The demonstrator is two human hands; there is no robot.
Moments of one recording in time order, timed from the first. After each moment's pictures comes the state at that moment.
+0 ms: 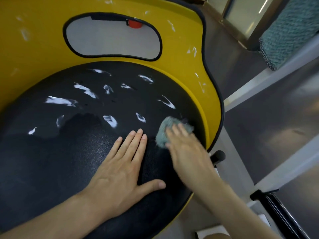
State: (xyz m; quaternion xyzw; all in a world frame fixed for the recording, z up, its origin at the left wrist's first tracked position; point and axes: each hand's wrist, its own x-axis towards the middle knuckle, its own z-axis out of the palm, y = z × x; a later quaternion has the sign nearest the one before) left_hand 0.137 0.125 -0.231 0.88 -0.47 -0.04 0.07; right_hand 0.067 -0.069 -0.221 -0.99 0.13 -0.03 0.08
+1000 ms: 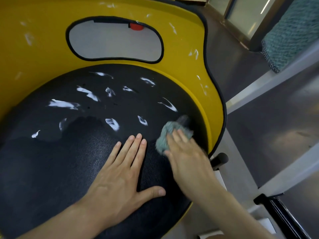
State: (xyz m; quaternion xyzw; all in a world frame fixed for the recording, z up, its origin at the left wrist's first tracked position) left_hand 0.134 0.131 -0.232 0.88 -0.47 -0.05 0.05; right_hand 0.060 -0.058 -0.225 -0.99 0.12 -0.04 0.07
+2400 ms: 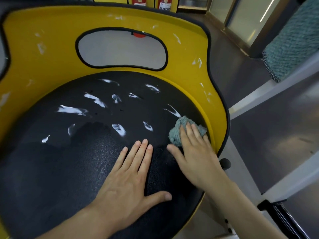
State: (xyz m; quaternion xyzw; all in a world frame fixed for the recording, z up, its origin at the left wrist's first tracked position) left_hand 0.135 0.130 -0.234 0.88 -0.47 -0.03 0.04; right_hand 0.078 -0.079 -0.214 -0.98 0.20 0.04 0.10
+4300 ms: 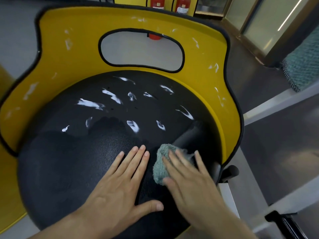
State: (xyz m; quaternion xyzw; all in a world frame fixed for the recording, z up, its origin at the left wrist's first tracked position) left_hand 0.129 0.174 -0.234 0.88 -0.47 0.00 0.03; right_hand 0.038 -0.027 -0.222 -1.00 0.01 0.00 0.07
